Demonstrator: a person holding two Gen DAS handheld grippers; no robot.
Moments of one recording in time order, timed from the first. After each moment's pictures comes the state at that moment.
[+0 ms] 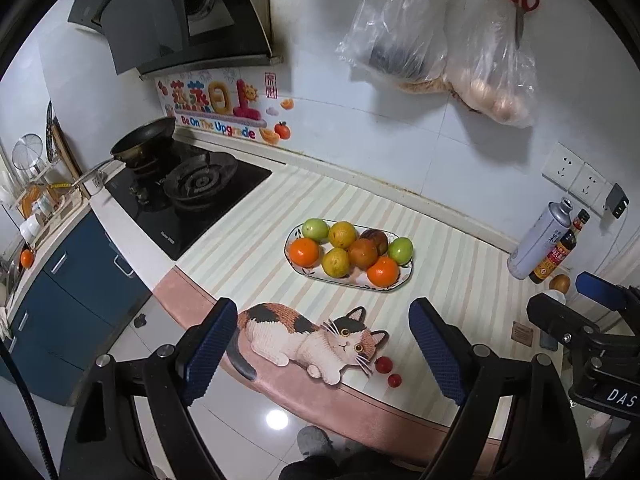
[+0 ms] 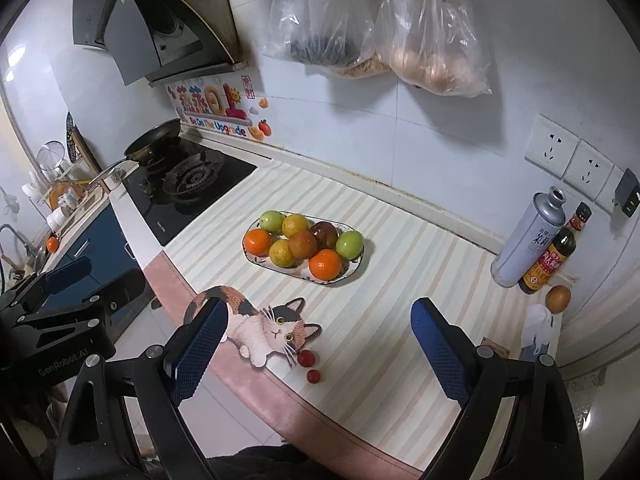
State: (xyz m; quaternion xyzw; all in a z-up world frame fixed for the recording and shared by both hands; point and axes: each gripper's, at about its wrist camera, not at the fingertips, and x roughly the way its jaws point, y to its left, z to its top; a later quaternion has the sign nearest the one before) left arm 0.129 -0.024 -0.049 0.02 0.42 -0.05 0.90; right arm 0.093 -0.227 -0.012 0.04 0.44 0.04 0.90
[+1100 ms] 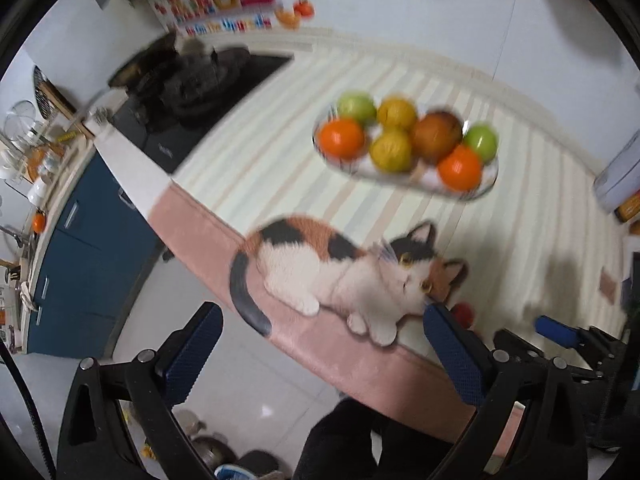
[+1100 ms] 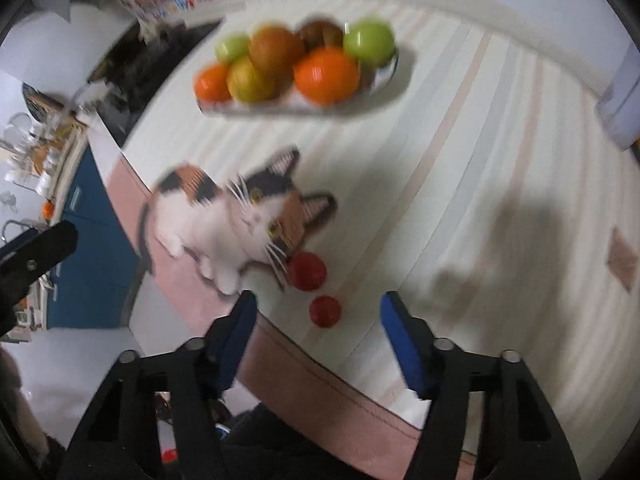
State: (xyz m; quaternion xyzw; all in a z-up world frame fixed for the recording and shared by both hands) left arm 0.196 -0.022 -0.218 0.07 0.58 0.02 0.81; right arm 0.163 -0.218 -0.293 0.12 0.64 0.09 0.76
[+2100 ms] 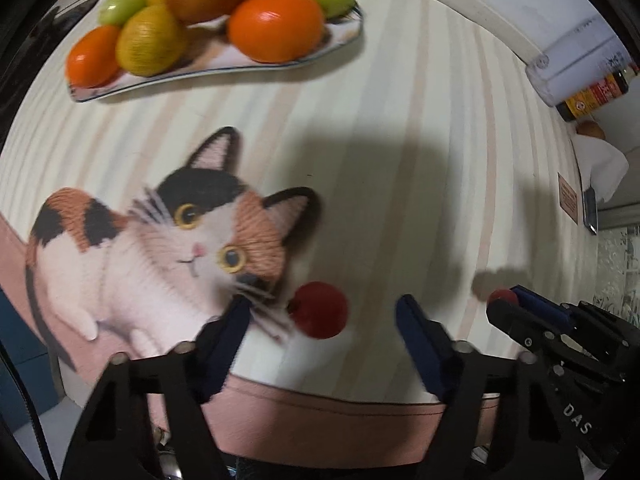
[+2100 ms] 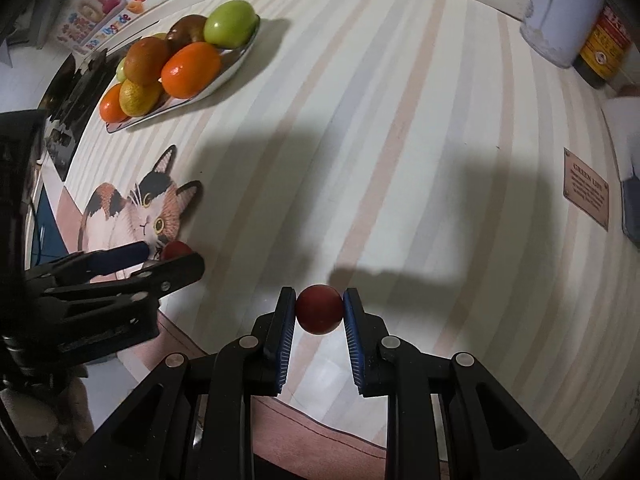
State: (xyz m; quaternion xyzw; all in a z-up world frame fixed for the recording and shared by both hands) left arm 0.220 -0.137 -0.350 0.06 0.68 -0.19 0.71; right arm 0.144 -0.299 -0.330 0.16 0.65 -0.01 0.75
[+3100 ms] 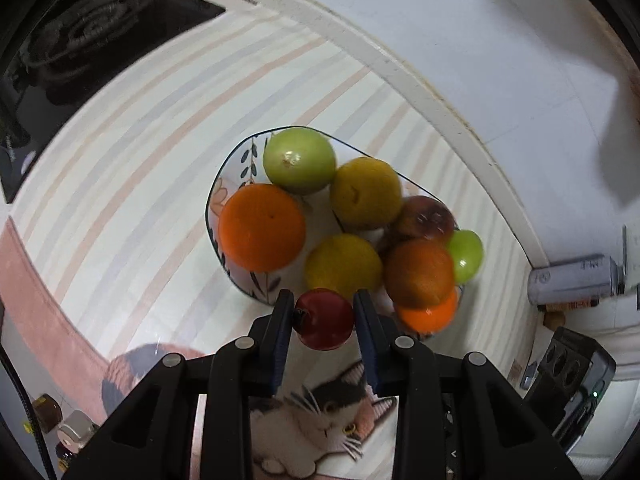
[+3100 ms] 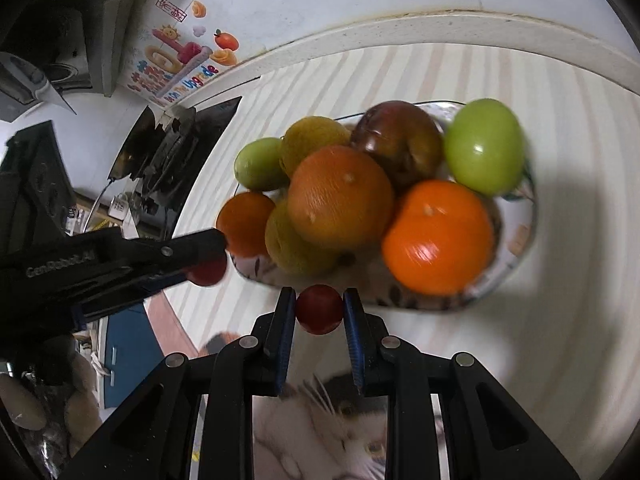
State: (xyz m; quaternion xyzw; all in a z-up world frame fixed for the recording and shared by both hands) left arm 0.398 0.010 -0.295 -0.14 0.63 -0.13 0.75; right arm 0.324 -0.179 -0.325 0.26 0.54 0.11 0.79
